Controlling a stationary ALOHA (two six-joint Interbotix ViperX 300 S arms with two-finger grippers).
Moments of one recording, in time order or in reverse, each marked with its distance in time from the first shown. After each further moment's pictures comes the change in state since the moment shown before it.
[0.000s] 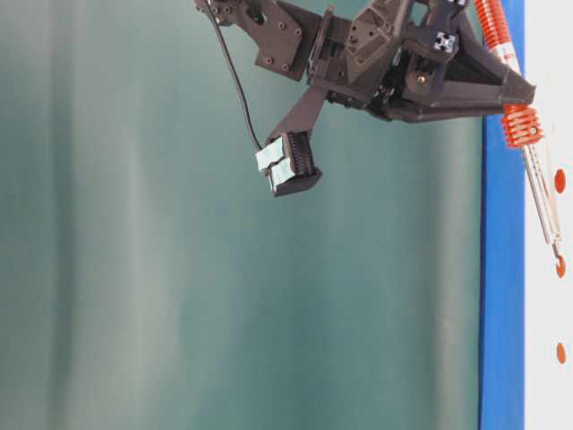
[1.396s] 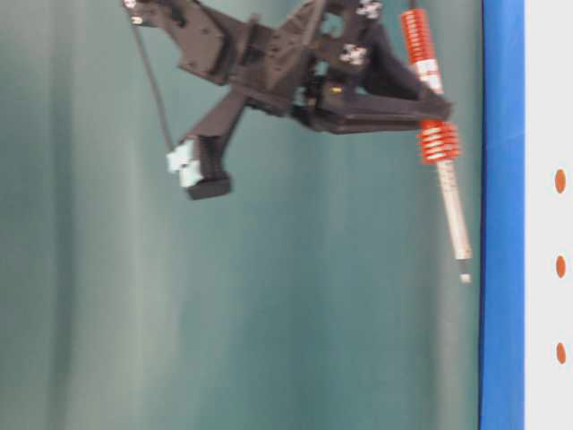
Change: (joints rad) left arm 0.000 0.000 0.000 0.000 0.000 -0.002; right arm 0.000 -0.104 -0.115 -0.043 0.158 -0.003
